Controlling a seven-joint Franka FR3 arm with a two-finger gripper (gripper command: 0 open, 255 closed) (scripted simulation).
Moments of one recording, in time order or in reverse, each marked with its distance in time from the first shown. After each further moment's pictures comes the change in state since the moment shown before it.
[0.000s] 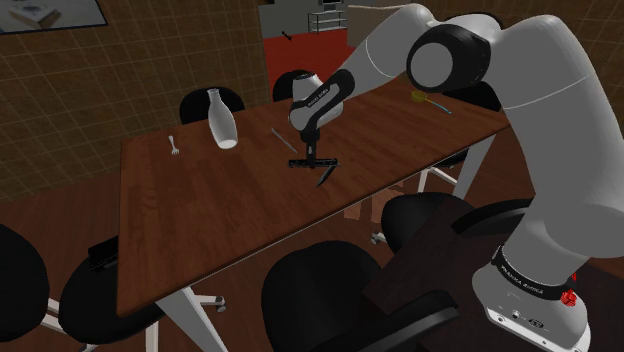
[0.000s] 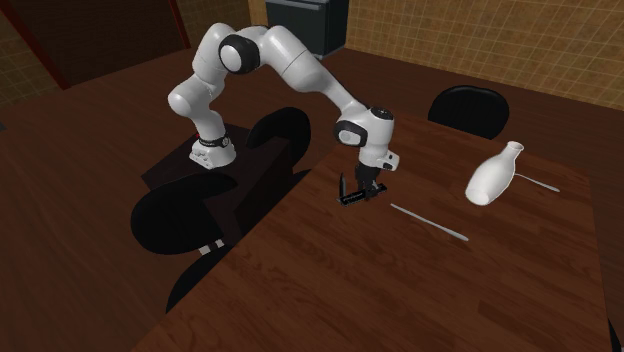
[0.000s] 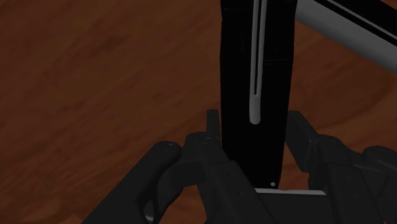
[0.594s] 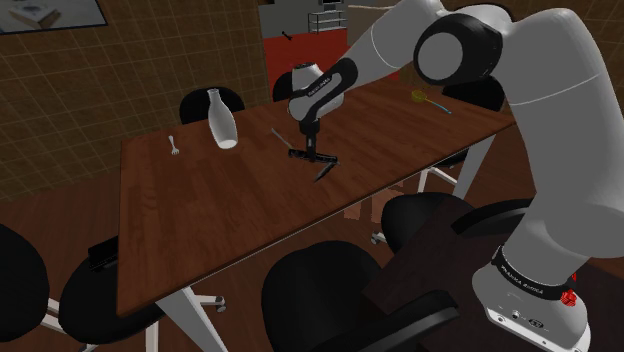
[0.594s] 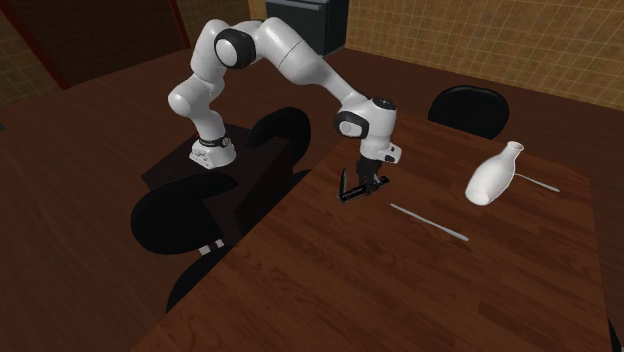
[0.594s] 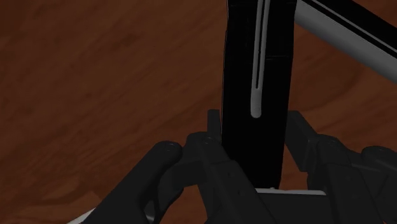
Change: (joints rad) arm 0.003 -0.053 -0.002 -0.002 -0.002 -0.052 -0.001
